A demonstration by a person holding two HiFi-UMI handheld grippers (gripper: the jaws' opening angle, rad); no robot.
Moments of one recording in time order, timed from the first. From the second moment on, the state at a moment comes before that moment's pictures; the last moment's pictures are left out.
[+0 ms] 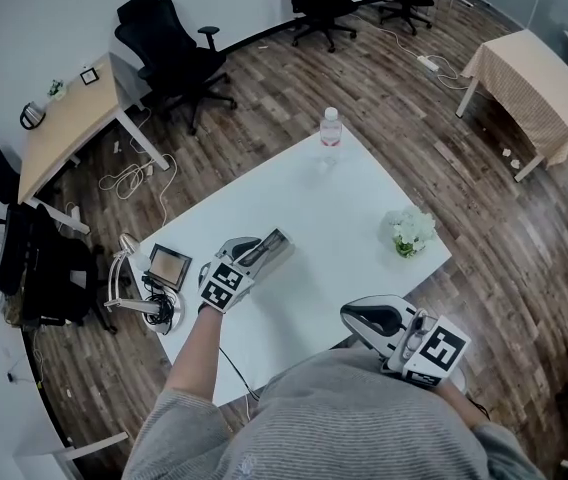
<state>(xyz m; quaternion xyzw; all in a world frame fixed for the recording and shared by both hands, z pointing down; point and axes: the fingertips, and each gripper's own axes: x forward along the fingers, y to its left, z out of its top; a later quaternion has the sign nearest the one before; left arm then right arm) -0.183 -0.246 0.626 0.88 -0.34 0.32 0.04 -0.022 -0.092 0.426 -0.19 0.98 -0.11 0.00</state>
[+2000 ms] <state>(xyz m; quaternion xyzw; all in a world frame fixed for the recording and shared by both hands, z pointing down) -0.198 -0.273 0.762 0.77 -0.25 0.54 0.20 -0.010 -0.121 0.442 -0.23 0.96 -0.14 -0.01</state>
